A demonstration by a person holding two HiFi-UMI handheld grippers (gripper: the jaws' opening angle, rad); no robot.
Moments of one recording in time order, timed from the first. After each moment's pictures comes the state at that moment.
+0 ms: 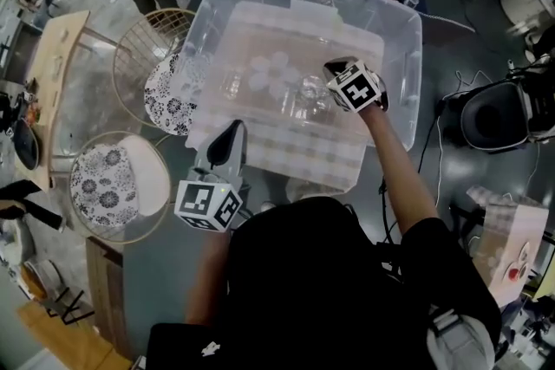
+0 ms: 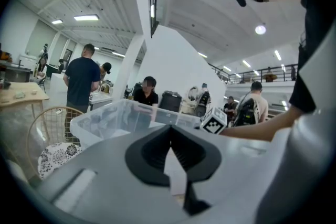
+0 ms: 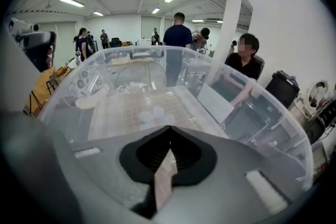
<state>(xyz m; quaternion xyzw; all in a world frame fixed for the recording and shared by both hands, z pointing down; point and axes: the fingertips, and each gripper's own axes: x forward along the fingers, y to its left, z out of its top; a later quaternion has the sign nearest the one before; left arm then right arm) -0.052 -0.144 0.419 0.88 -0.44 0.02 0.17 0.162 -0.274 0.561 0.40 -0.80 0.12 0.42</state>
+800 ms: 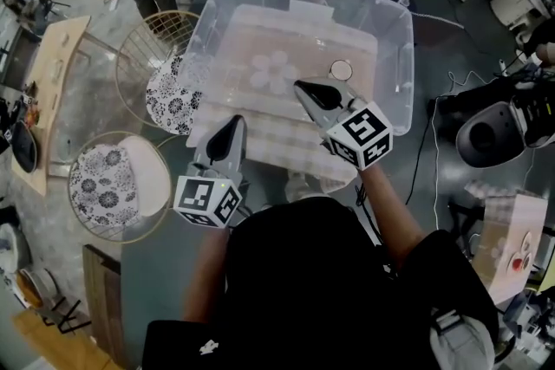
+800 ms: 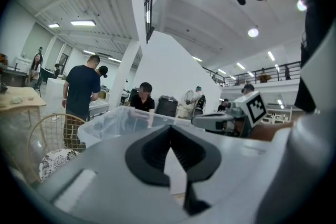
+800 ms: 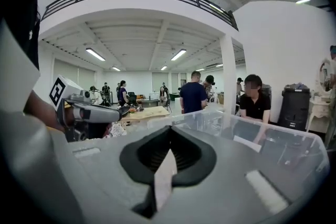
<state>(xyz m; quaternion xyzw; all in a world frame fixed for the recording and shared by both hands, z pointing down) -0.068 -0.111 0.397 0.89 -0.43 0.00 0.14 0.046 -0.154 0.392 0.38 -0.91 0.06 0.13</state>
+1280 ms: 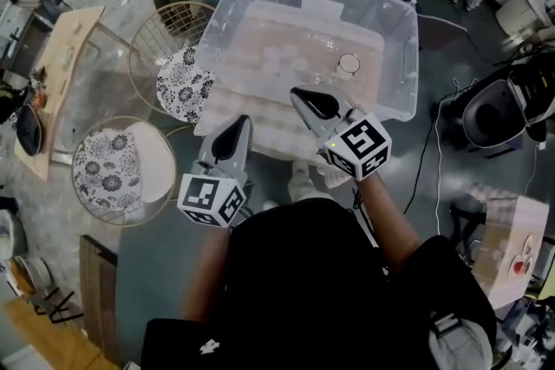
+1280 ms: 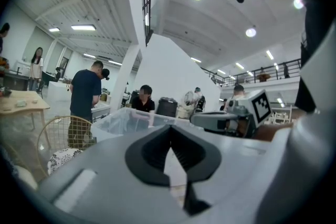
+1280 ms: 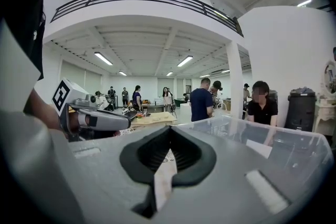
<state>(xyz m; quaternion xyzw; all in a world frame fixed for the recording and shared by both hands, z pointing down) -0.091 -0.054 0.388 0.89 -0.44 0.00 0.13 -0.001 -0.087 0.373 0.36 -0.93 0.04 0.10</state>
